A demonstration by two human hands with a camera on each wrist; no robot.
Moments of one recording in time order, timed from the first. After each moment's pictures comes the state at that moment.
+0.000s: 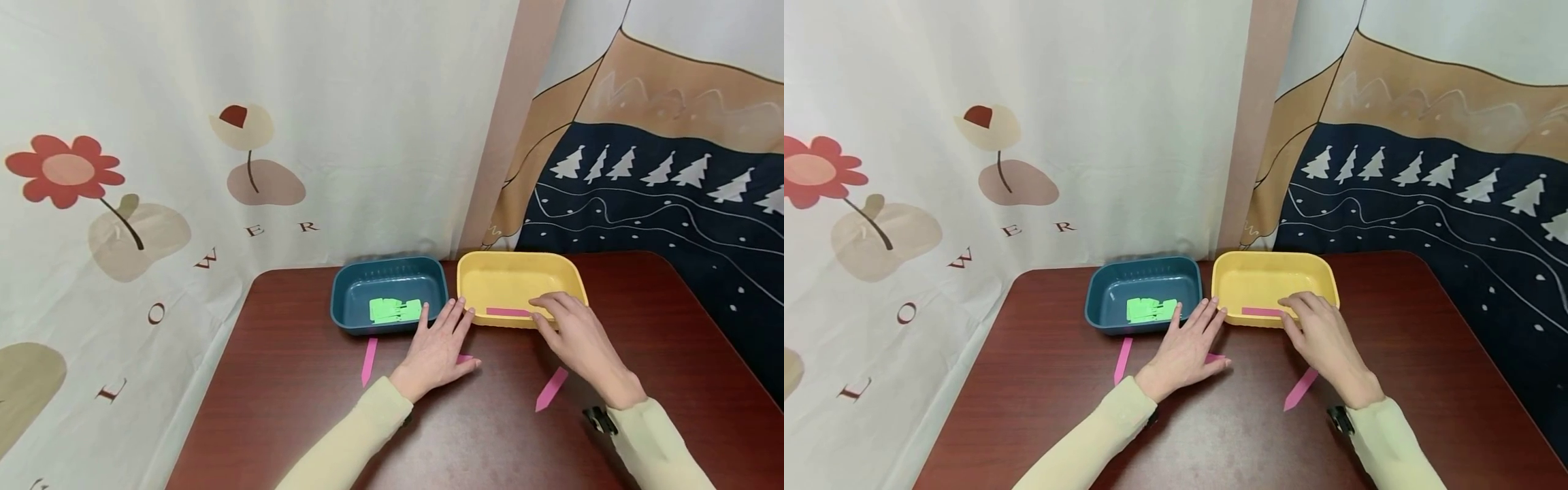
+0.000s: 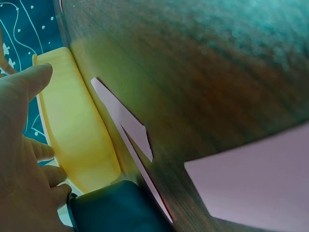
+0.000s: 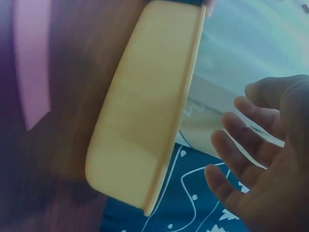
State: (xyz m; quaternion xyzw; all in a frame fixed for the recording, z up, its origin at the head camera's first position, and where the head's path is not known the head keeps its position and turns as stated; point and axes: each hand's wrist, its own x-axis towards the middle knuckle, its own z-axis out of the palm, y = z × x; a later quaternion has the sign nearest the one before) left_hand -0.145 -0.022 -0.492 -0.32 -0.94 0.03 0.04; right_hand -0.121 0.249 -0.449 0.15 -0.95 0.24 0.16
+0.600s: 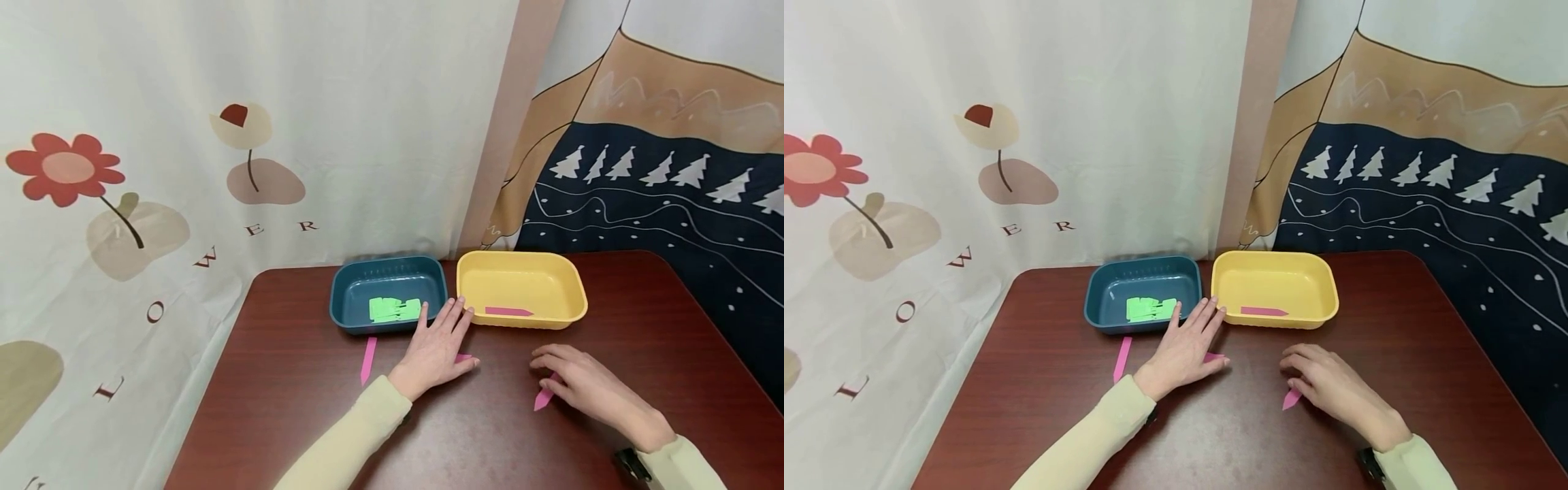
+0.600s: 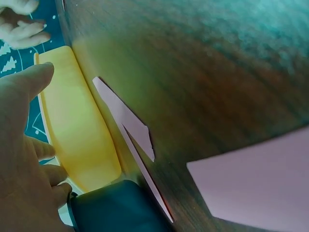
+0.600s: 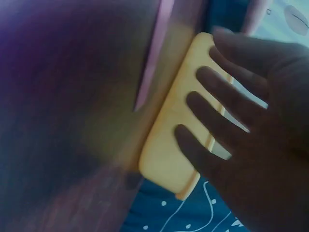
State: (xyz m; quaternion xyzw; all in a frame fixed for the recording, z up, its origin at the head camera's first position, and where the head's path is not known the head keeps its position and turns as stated) left_hand -0.145 -0.025 -0.490 -0.32 -0.95 0.01 0.03; right_hand -0.078 0.267 -0.478 0.26 -0.95 0.18 -0.01
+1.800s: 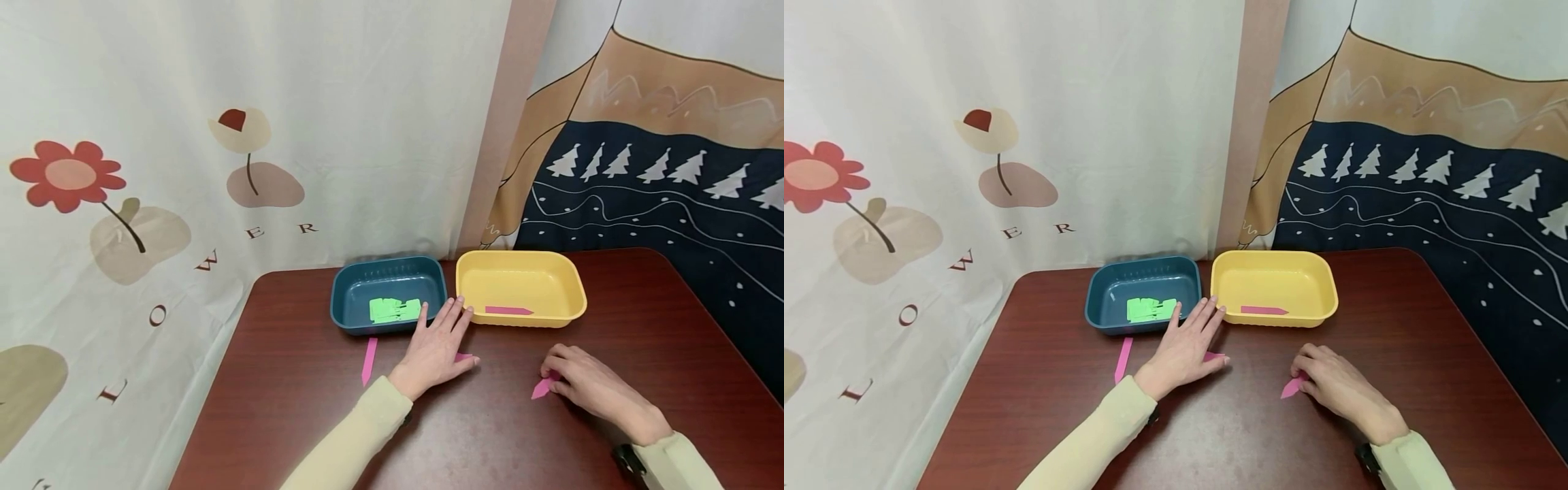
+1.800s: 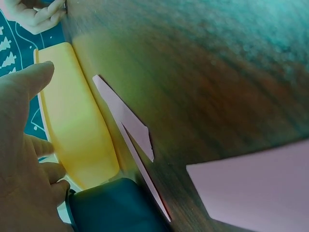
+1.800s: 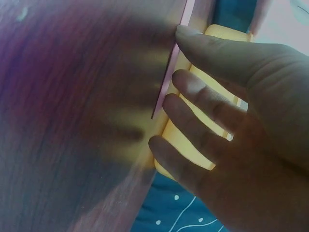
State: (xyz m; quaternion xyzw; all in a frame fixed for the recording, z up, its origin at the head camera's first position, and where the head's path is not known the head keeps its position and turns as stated) left_hand -0.145 -0.023 -0.489 -0.32 -0.95 0.01 0.03; right_hand -0.078 0.283 -0.504 0.31 -0.93 0.18 0.10
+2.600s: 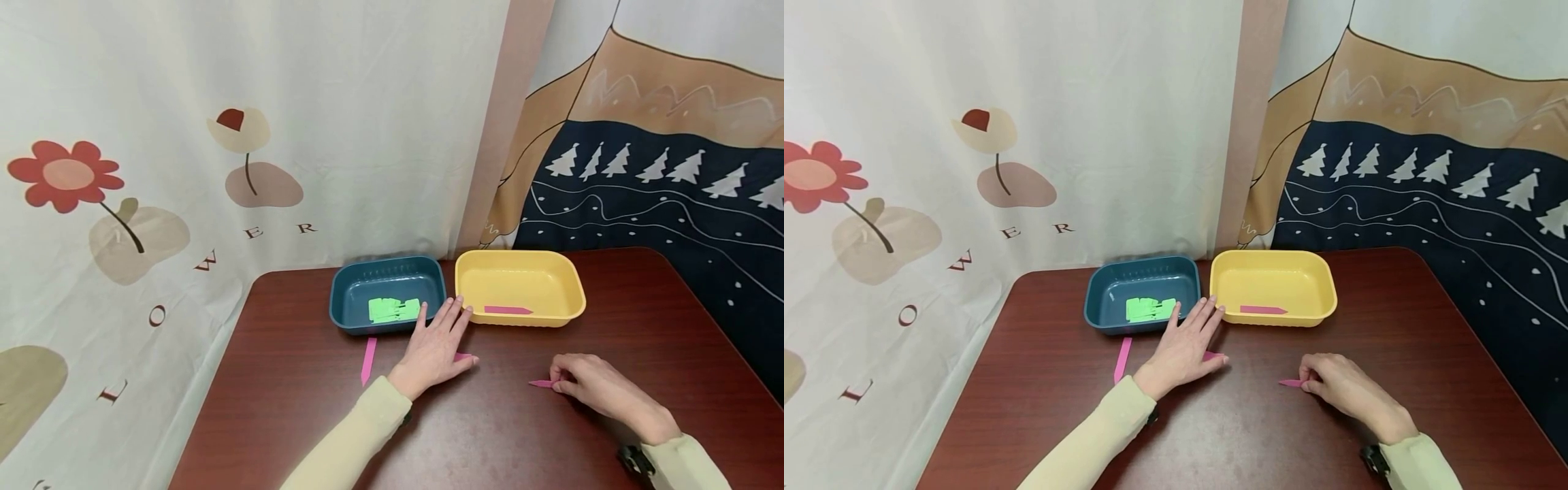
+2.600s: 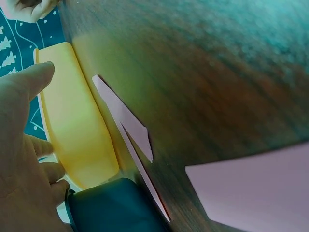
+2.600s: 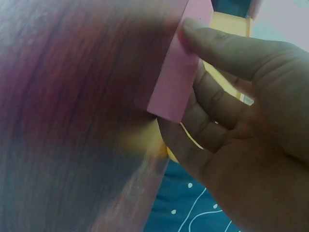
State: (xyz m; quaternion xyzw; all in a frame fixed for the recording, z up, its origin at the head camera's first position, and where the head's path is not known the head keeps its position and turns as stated) left_hand -0.145 -0.023 -0.489 -0.32 -0.95 0.01 0.03; right_hand -0.079 0.292 -0.494 0.22 -0.94 0.26 -0.08
